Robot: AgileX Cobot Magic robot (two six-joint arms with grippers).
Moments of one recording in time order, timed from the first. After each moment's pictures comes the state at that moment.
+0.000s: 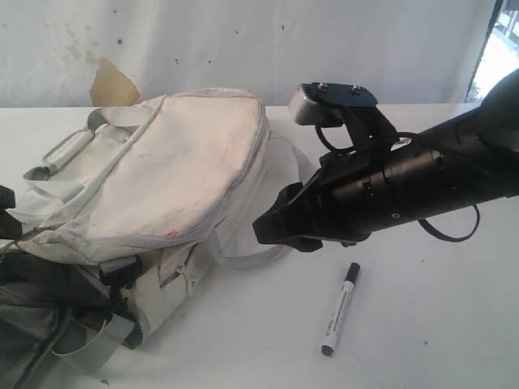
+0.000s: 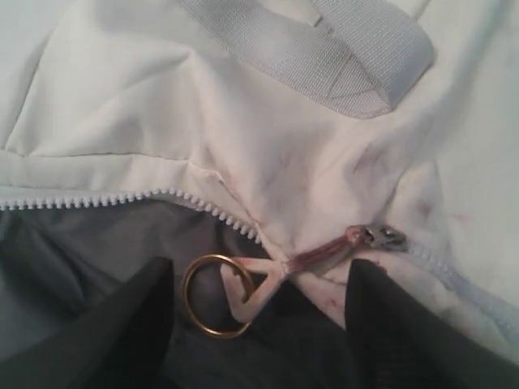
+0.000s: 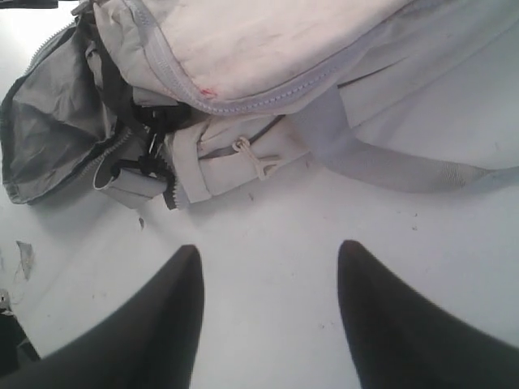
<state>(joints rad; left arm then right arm) 0.15 1.41 -0.68 -0.66 0.51 0.42 0.55 1.37 -0.87 0.83 0.60 -0.66</state>
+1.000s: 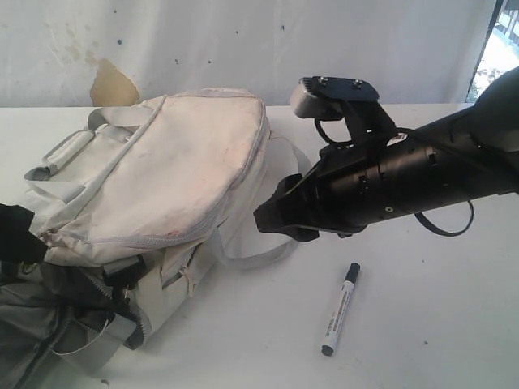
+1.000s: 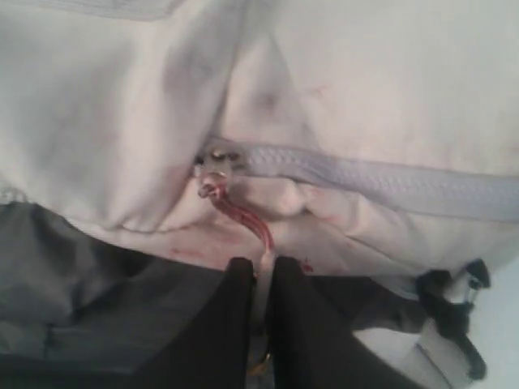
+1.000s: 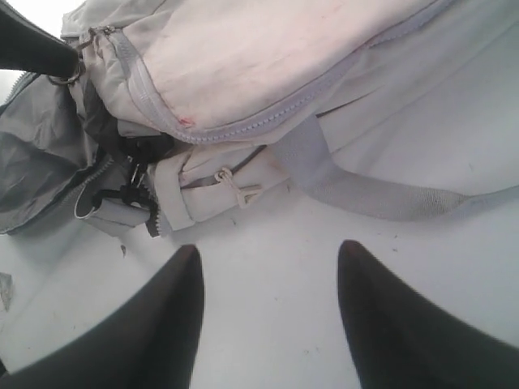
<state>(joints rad) 0.15 1.53 -0.79 -0.77 0.87 0.84 0.55 1.39 -0.87 0.83 0.53 -0.65</state>
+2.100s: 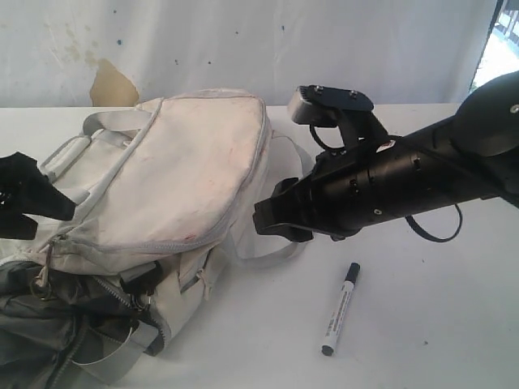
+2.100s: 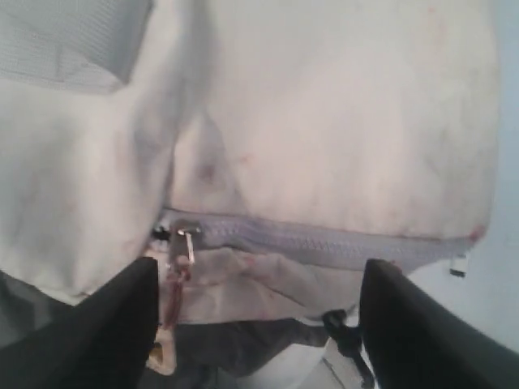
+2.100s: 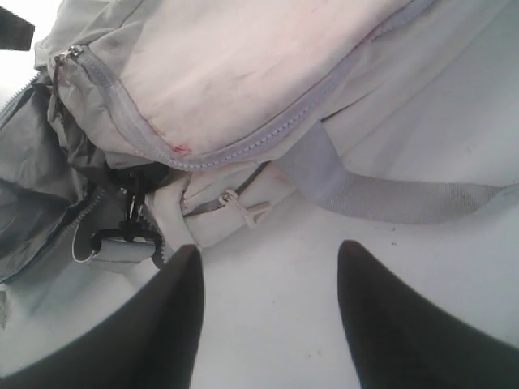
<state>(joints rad) 0.15 1.54 -0.91 -0.84 1.00 0.66 0.55 1.43 -0.87 0.86 0.51 -0.62</state>
